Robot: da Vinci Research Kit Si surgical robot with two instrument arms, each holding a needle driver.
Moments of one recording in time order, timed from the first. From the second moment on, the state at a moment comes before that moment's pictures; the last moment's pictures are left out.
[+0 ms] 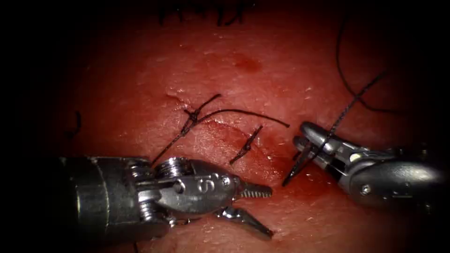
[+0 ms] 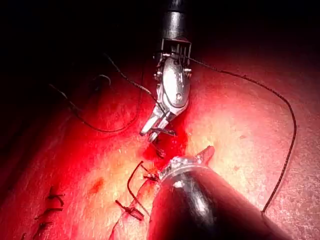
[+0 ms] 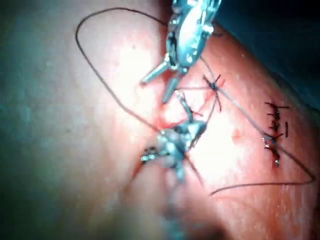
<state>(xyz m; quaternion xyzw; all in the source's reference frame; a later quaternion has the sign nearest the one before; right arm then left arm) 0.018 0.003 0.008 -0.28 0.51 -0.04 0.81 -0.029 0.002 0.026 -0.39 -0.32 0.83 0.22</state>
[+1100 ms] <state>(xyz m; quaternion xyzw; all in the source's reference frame) 0.016 0.001 0.014 -0.19 0.42 -0.03 0.89 -0.028 0.003 0.025 -0.40 -0.31 0.84 0.19</state>
